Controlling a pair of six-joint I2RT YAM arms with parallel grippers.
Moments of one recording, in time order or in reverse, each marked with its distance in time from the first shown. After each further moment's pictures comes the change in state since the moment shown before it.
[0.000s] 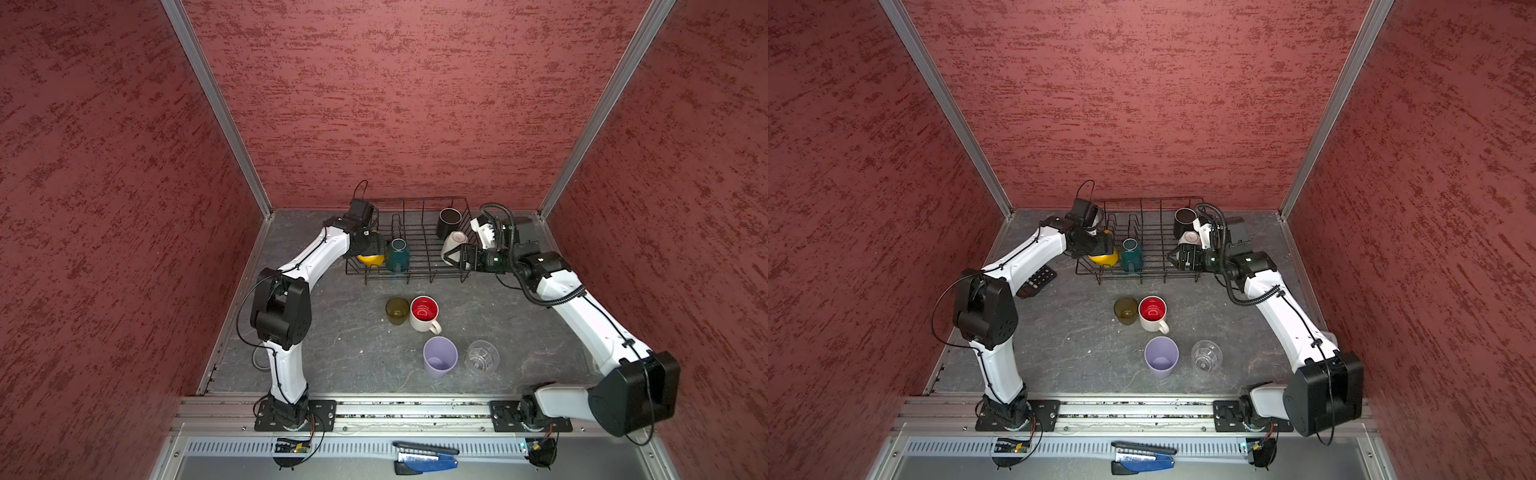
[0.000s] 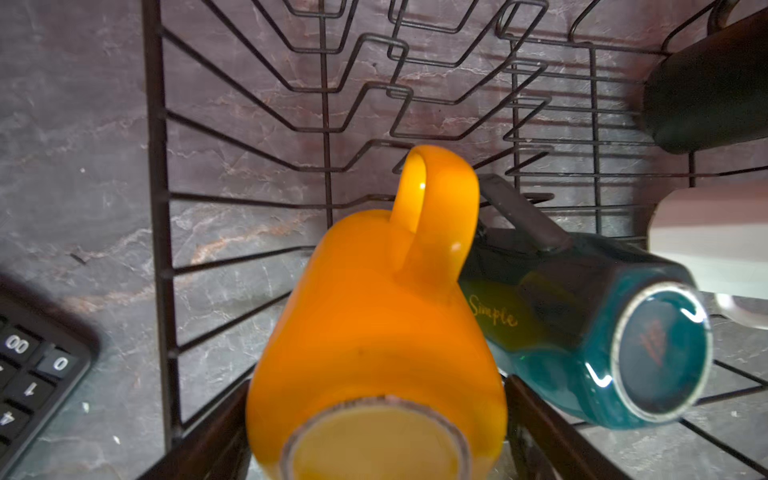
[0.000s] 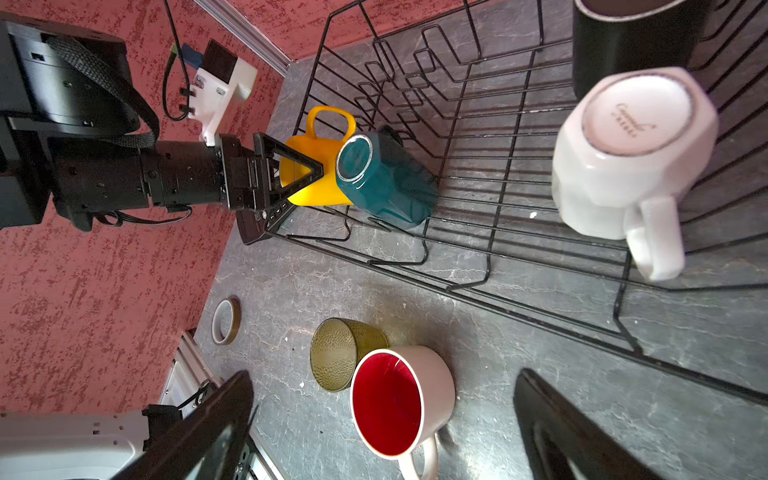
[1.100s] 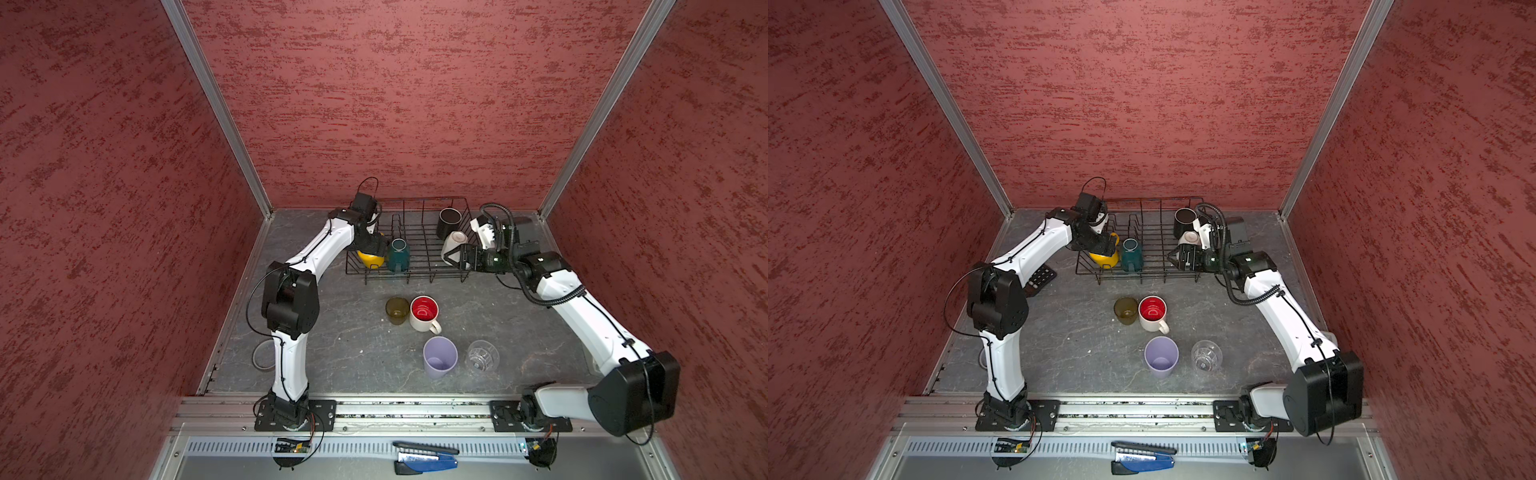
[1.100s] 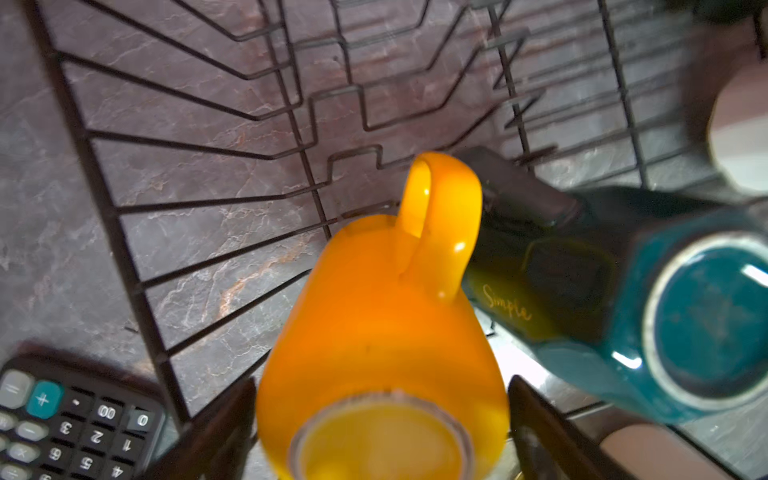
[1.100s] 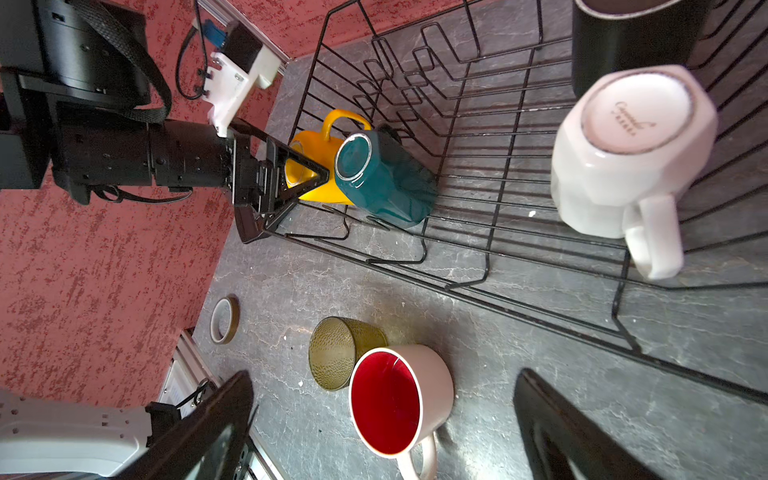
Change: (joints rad) left arm 0.003 0.083 0.159 -0.132 -0.021 0.302; right arm 0.000 0.001 0.000 -0.009 0.008 -0.008
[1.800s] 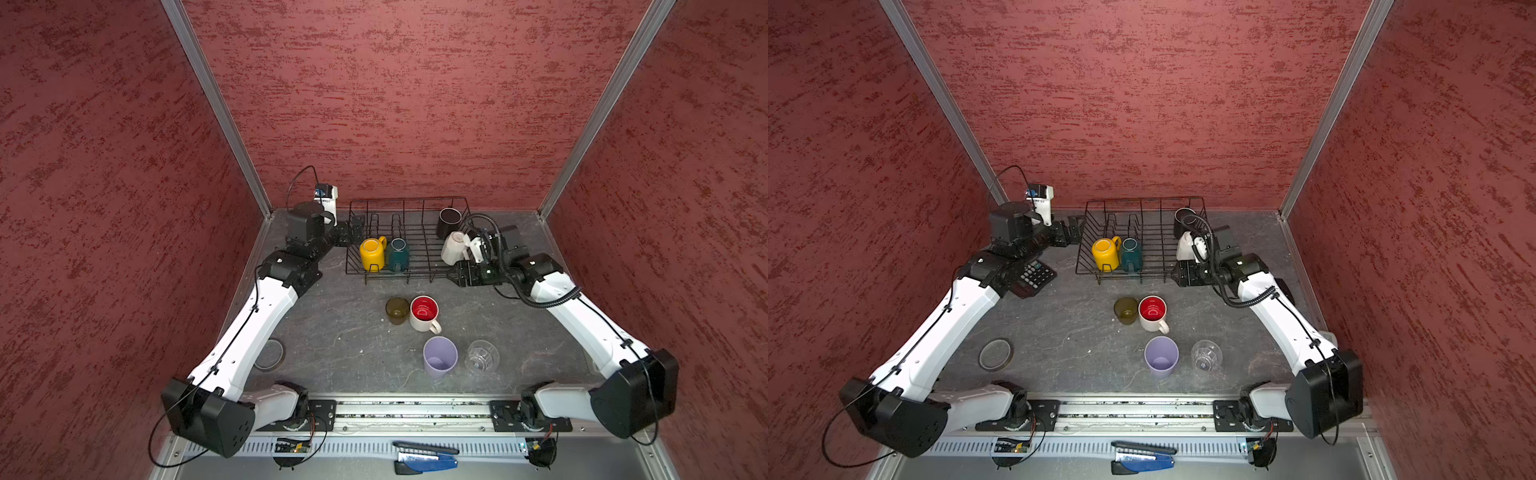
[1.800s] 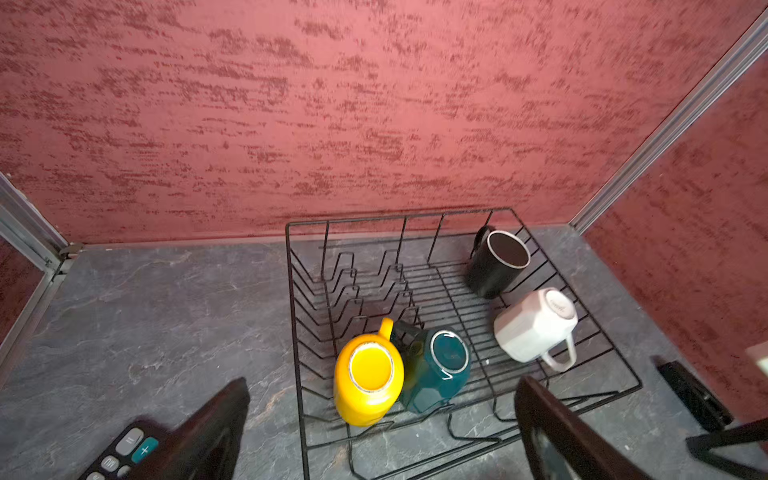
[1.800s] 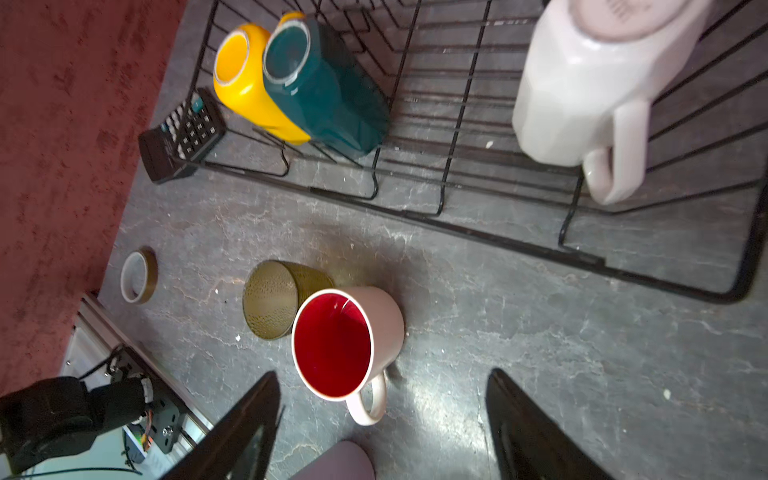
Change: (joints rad) left arm 0.047 -0.786 -0.549 0.571 0.031 -0.119; right arm 0.131 -0.005 -0.029 -0.182 0.202 -0.093
